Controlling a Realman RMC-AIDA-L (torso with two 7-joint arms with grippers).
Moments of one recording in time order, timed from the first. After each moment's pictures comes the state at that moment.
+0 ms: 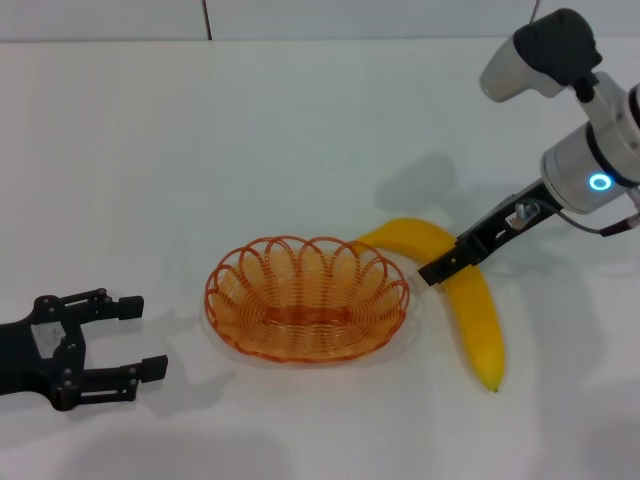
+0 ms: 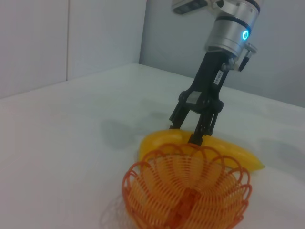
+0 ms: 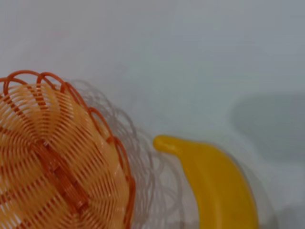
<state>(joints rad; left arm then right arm) -0.28 -2.03 0.75 0.79 2.01 1.71 -1.23 0.73 2.03 -1.25 -0.85 -2.45 -1.38 2.41</state>
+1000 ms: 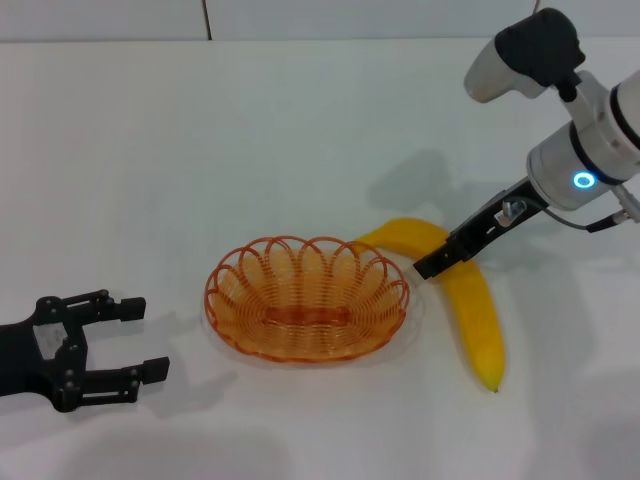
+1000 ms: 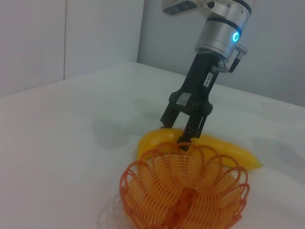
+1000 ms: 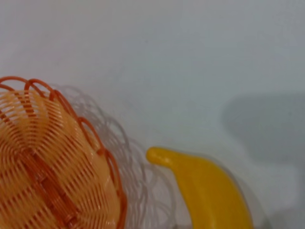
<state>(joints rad) -0.28 -2.03 0.76 0.79 2.01 1.71 -1.23 0.77 2.03 -1.28 -0.80 -2.45 -1.32 2.41</state>
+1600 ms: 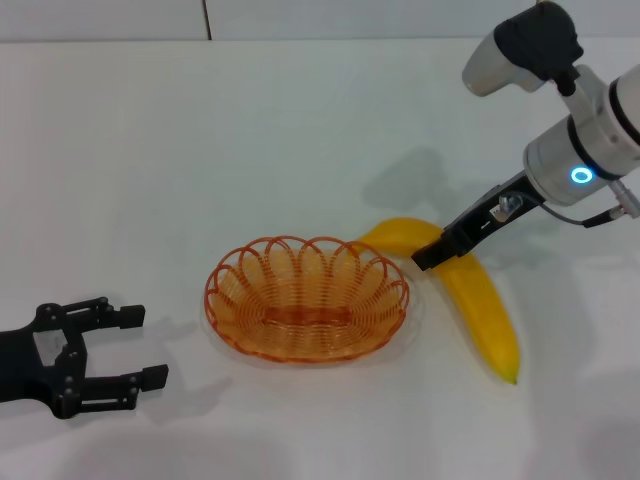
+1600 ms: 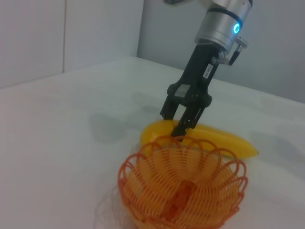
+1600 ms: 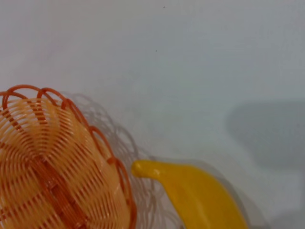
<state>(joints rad) -0.28 -2.03 0.75 0.79 2.04 1.71 -1.23 0.77 2.03 -1.28 -0.81 -2.43 -1.33 2.40</state>
